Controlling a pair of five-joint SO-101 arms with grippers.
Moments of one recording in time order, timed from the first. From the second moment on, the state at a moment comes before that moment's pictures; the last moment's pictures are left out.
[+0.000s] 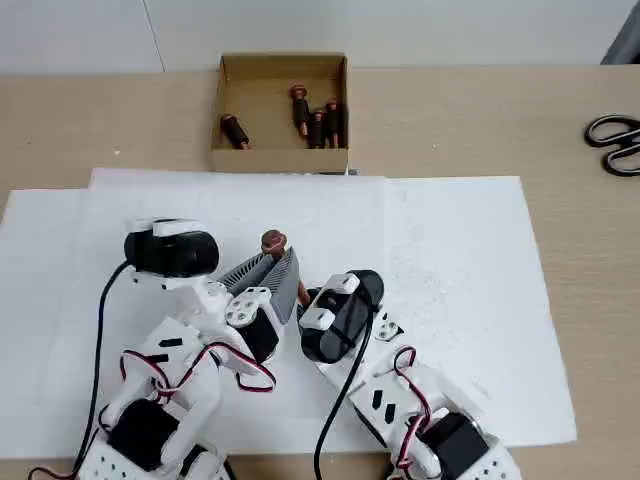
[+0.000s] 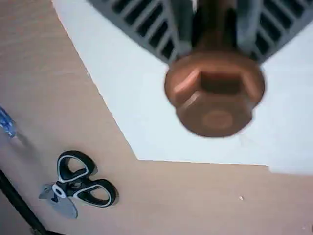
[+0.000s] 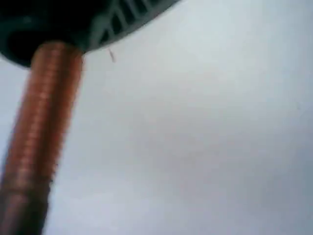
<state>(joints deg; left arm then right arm) 27.6 -86.9 71.3 45.3 36.3 -41.8 -103.0 86.1 46.8 5.8</state>
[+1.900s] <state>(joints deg) 37.0 -87.6 73.9 59.6 26.9 -43.8 -102.9 85.6 47.3 10.2</state>
